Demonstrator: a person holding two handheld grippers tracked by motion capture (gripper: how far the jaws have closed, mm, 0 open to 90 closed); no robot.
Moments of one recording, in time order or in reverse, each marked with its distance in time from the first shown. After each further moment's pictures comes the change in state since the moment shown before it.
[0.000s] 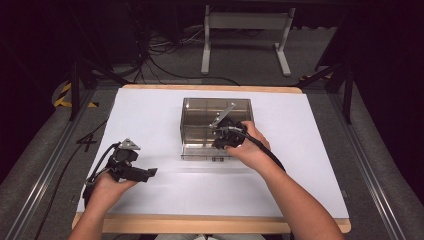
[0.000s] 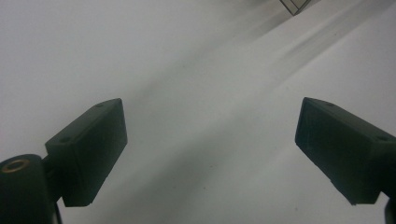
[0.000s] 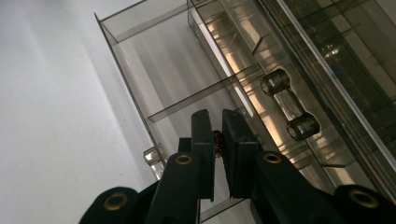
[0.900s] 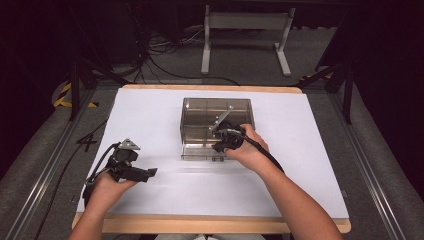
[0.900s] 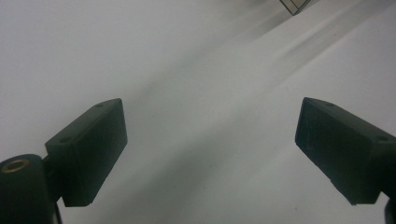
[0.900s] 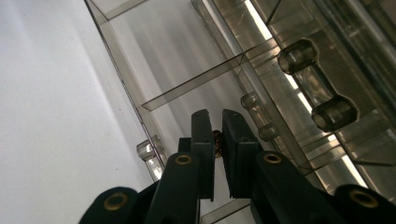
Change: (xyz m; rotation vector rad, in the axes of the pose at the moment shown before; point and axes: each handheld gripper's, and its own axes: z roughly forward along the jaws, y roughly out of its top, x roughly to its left) left arm 0.000 0.000 0.000 0.000 0.000 0.002; right arm -0.003 -0.006 0.016 0.048 0.035 0.024
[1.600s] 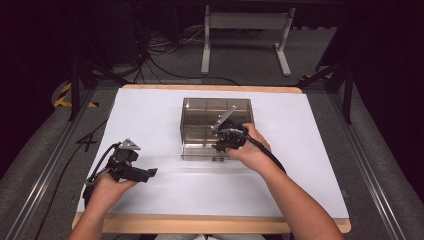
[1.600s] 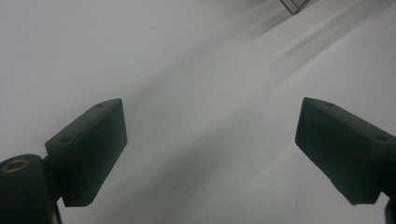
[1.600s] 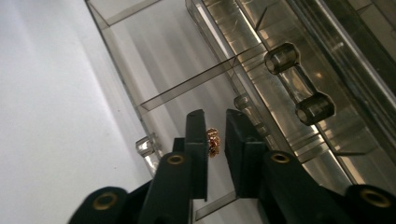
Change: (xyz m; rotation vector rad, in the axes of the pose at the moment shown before) left arm 0.000 0.000 0.001 0.001 -0.001 0.001; right arm 0.002 -0.003 -0.012 -0.040 -0.021 -0.013
